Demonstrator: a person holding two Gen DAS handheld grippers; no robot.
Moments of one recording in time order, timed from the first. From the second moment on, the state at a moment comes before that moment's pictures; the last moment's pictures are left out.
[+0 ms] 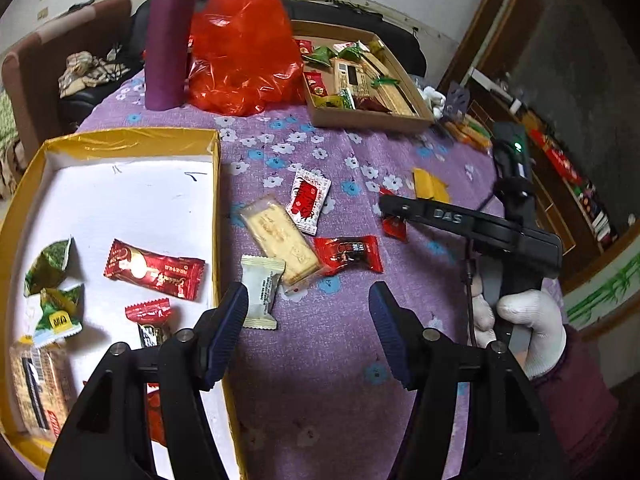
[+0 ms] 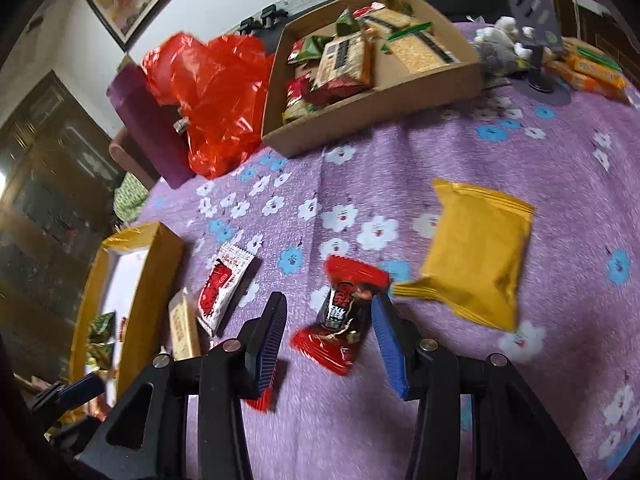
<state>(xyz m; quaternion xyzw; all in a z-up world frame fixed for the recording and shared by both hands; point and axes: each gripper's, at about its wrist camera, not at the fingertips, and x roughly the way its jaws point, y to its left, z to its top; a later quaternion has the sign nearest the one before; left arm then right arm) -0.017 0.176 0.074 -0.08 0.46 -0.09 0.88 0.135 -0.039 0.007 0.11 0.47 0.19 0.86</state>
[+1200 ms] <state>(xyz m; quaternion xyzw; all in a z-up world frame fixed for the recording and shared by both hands) 0.048 0.079 0.018 0.06 0.52 -0.13 0.84 0.101 -0.115 -0.003 0.17 0.44 0.20 0.86</state>
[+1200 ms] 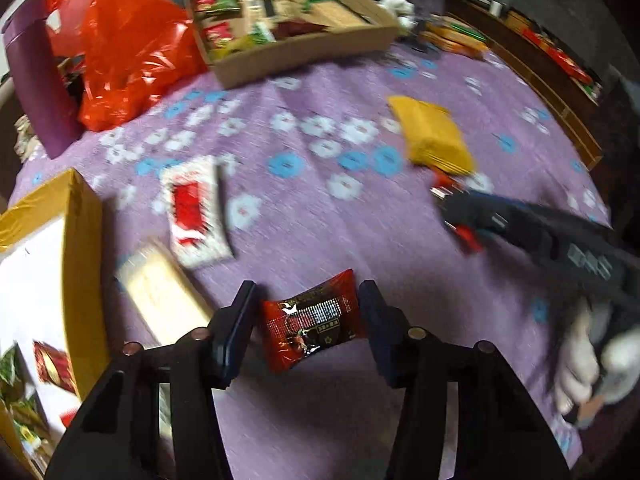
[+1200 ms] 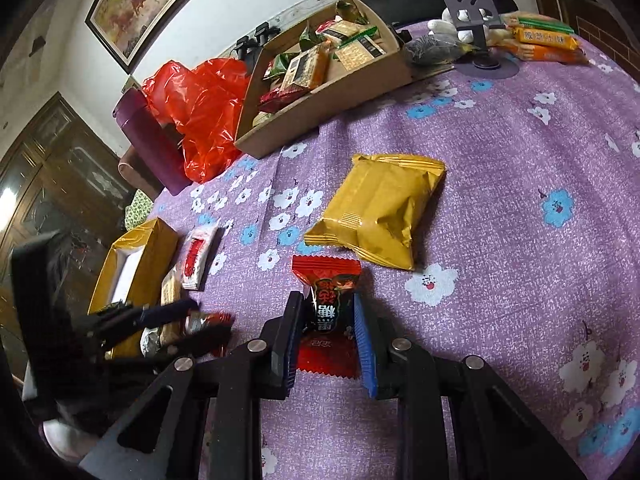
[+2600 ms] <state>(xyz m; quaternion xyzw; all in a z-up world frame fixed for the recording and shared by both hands) -0.065 0.093 0.049 -0.05 0.42 -0.09 0.90 0.074 -0.088 0.021 0.07 0.40 0.20 0.89</state>
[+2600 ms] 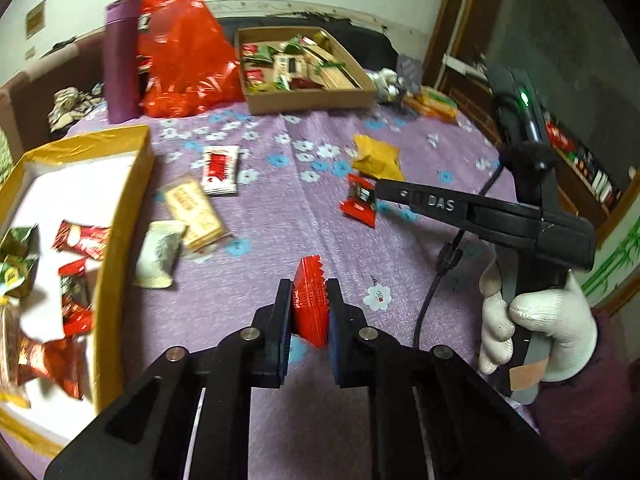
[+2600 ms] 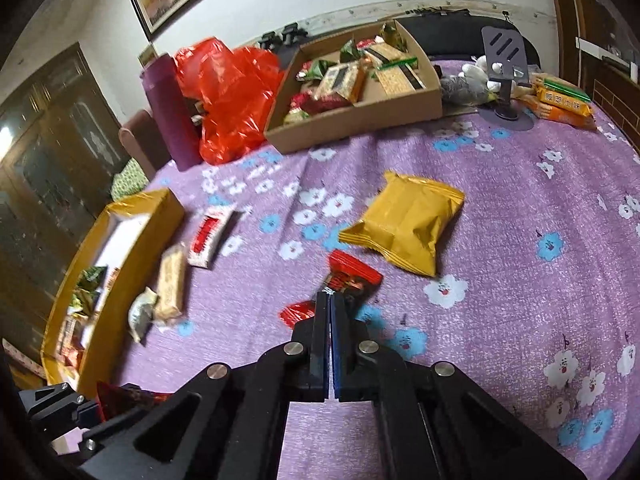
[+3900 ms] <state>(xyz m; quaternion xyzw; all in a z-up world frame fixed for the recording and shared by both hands) -0.140 0.211 0.072 -0.19 0.33 -0.07 0.92 0.067 -0.072 0.005 0.09 0.45 0.18 0.87</state>
